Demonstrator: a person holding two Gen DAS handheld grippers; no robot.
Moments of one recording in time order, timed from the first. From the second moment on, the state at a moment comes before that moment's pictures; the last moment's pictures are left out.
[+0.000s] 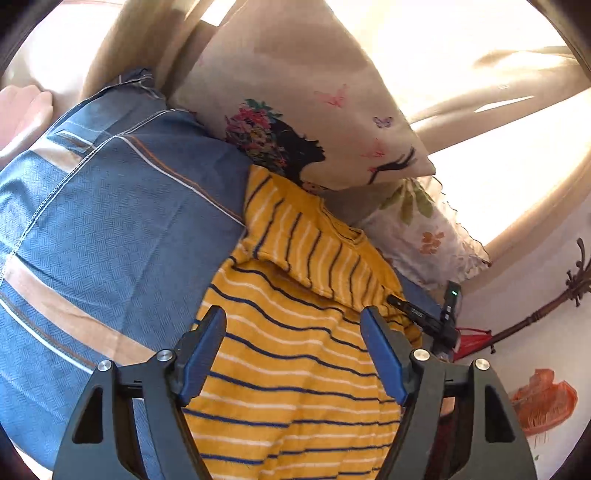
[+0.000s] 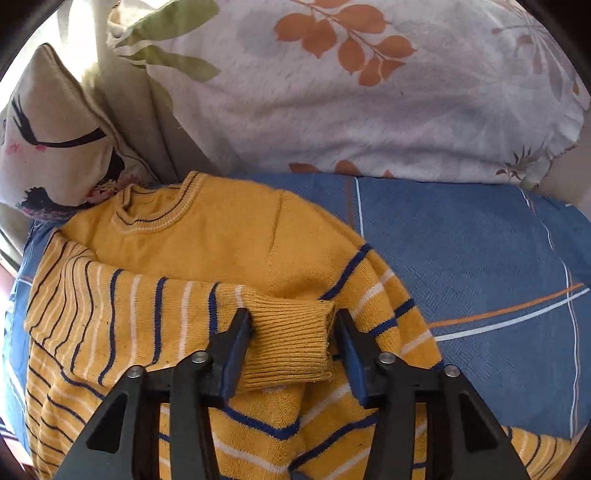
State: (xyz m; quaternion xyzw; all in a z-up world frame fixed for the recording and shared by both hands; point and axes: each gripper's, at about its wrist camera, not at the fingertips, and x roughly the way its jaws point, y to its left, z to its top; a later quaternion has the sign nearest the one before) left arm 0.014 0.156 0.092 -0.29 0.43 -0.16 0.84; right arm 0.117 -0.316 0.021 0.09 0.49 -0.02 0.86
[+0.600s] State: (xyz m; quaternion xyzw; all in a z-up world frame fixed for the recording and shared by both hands) left arm 0.104 0.111 0.024 -0.21 0.49 -0.03 0.84; right arm -0.142 -0.459 0.060 0.34 0.37 -0.09 0.86
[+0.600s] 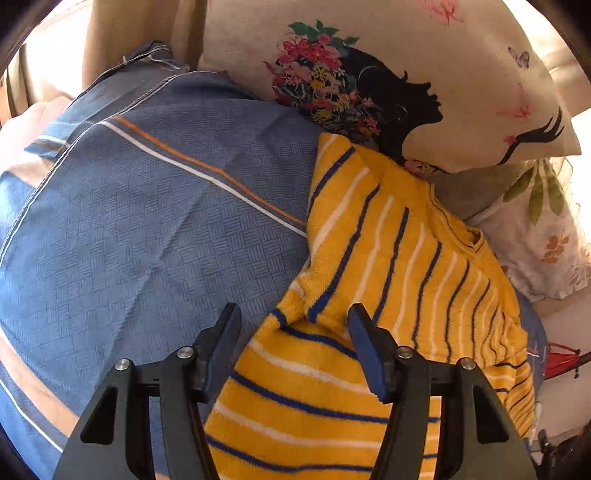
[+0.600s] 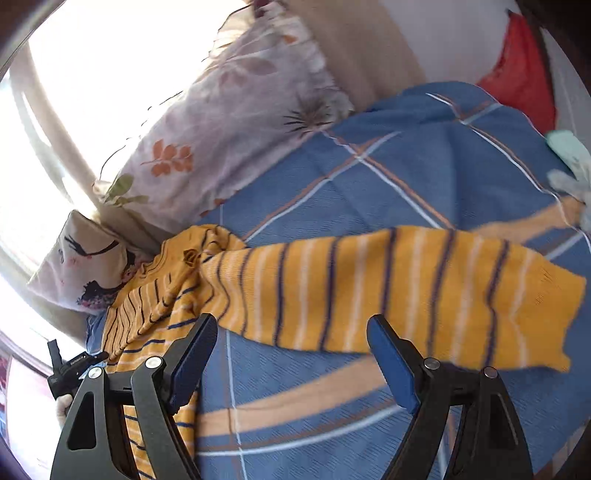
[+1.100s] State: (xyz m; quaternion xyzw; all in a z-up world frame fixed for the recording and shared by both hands) left arm 0.001 0.073 0.056 -0.29 0.47 -0.15 0.82; right arm -0.217 -0.533 0.021 0.45 0.28 -0.20 0.82
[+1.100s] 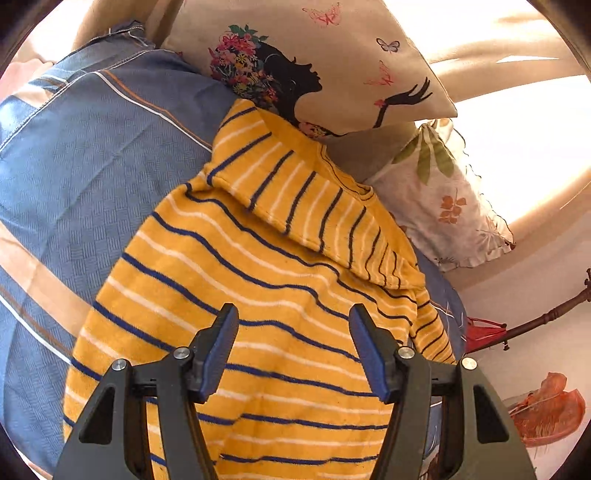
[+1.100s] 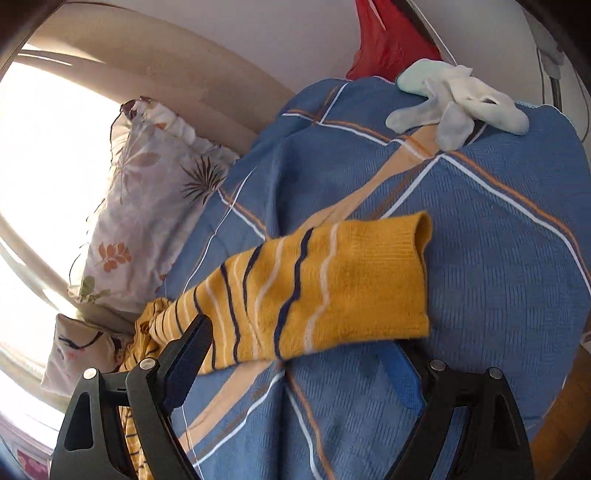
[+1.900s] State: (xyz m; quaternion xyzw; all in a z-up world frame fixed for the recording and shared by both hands) left arm -0.032 0.104 0.053 -0.32 0.45 -0.18 0.82; right arm -0.201 -0.530 0.125 0.35 0.26 -0.19 0.88
